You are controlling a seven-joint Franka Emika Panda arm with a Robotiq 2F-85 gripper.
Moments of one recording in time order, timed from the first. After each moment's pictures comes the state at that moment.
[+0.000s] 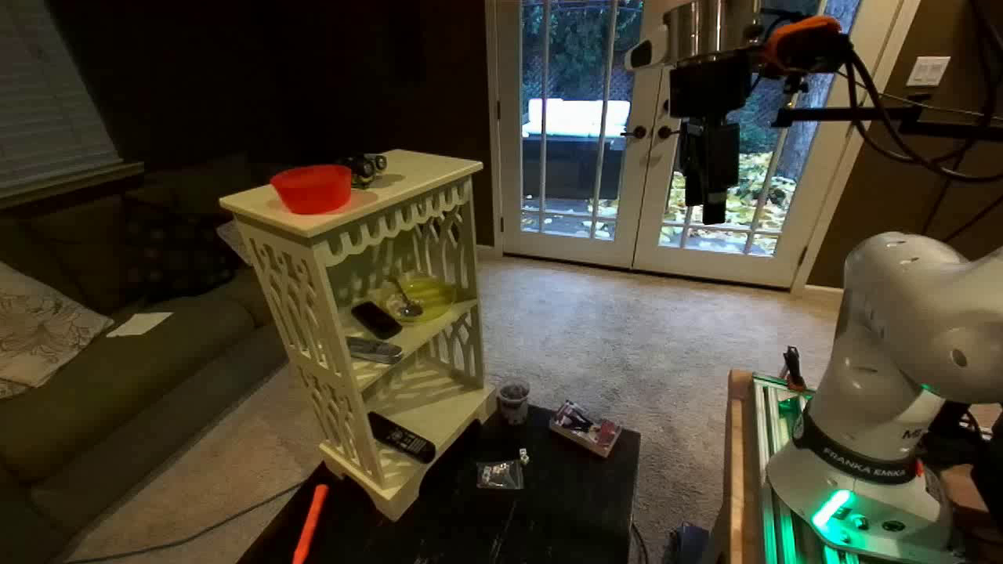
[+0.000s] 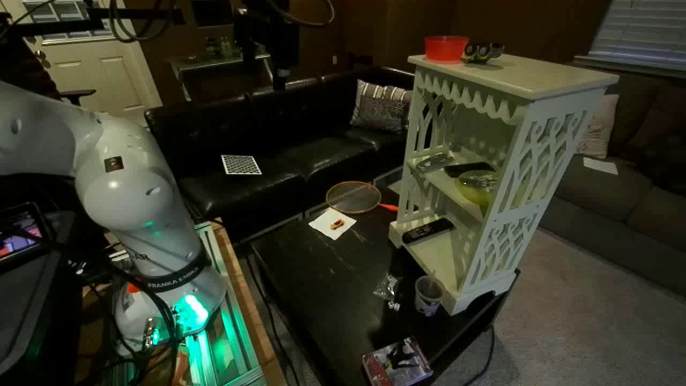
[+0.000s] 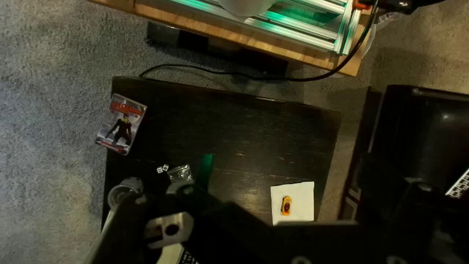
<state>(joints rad) 0.08 -0.84 -0.04 -2.38 0.03 1.39 -0.18</state>
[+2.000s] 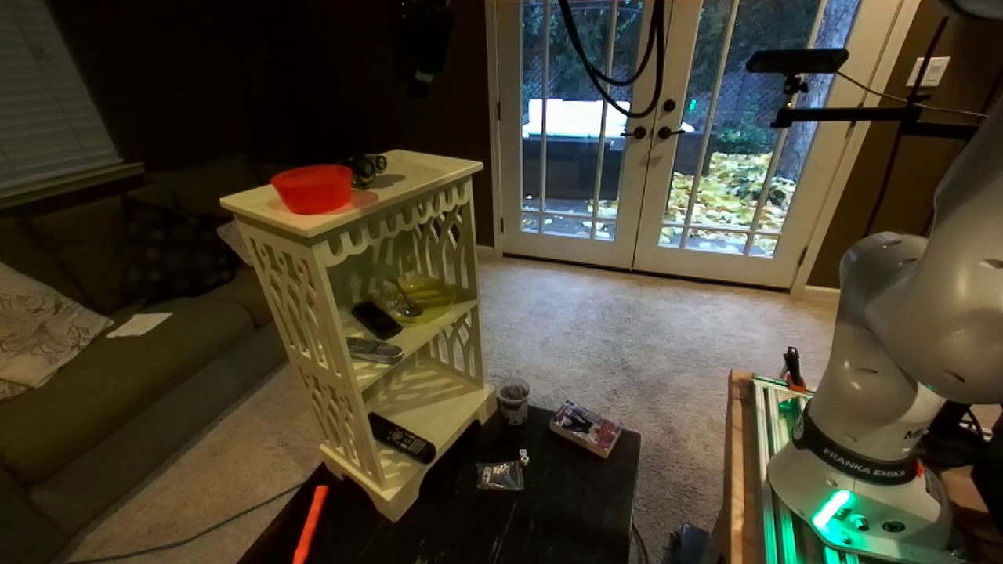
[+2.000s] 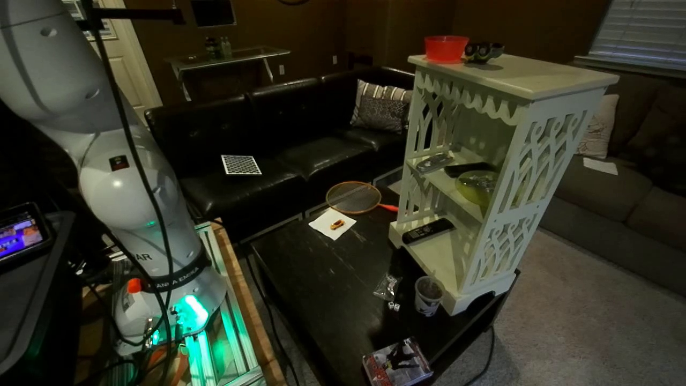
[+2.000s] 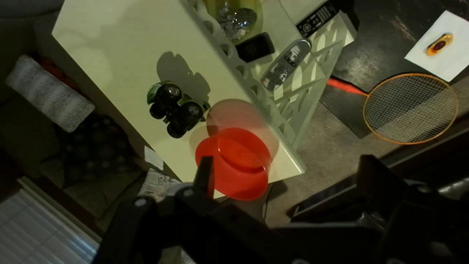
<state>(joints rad) 0.13 -0.17 0.10 -1.67 -0.28 1.99 -0.47</state>
